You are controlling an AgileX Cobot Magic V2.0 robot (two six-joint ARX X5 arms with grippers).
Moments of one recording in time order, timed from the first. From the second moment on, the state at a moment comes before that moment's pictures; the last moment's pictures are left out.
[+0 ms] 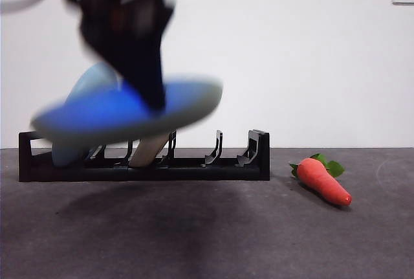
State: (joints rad) left arm -1.09 1.33 0.92 -0.59 -0.40 0.18; right arm 0.09 0.81 1.07 -1.11 -0.52 -0.04
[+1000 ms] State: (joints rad) left arm -1.08 1.63 0.81 -0.25 -0.35 0.26; right arm 0.09 0.83 1.07 -1.11 -0.52 -0.03
